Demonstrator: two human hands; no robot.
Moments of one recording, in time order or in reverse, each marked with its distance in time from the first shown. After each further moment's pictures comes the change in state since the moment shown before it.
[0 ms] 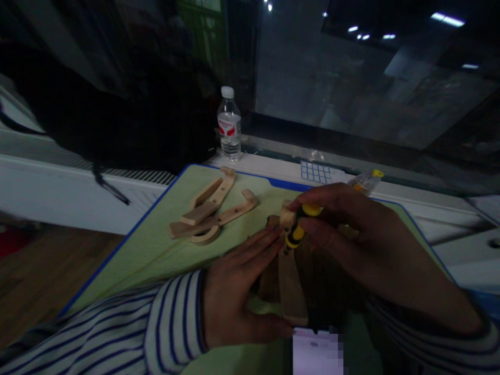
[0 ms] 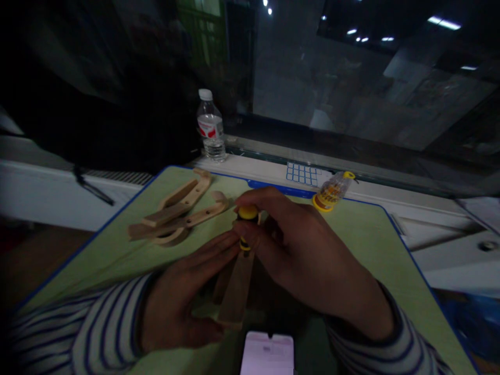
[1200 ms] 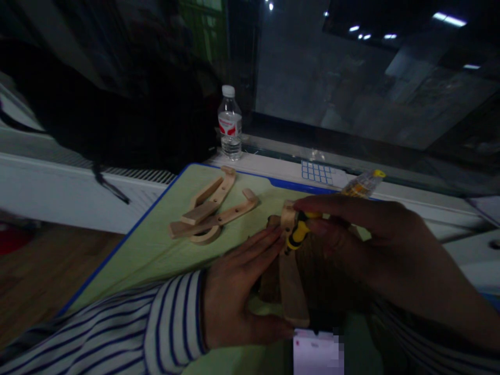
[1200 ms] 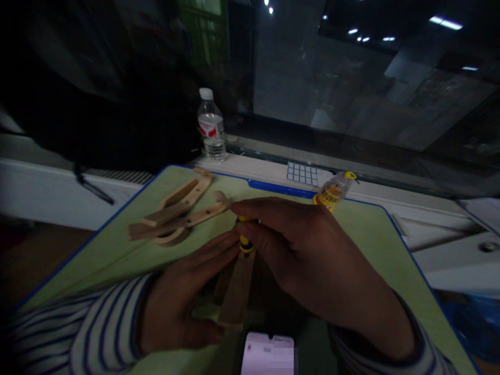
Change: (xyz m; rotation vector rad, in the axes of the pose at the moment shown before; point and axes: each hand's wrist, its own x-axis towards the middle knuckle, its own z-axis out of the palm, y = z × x) left_hand 0.002 -0.001 0.001 0.031 0.030 0.036; right_hand 0.000 -0.008 -0.008 -0.055 -0.007 -0.074
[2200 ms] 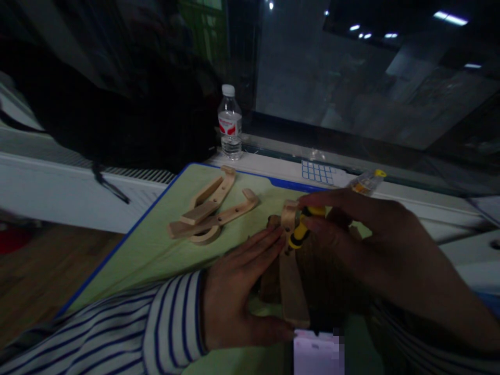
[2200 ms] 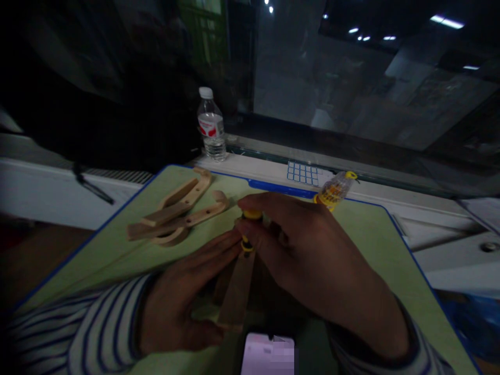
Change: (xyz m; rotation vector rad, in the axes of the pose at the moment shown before) left_hand -0.002 0.001 0.000 -0.010 0.000 -0.018; right_hand 0.001 0.004 0.004 -0.093 0.041 0.033
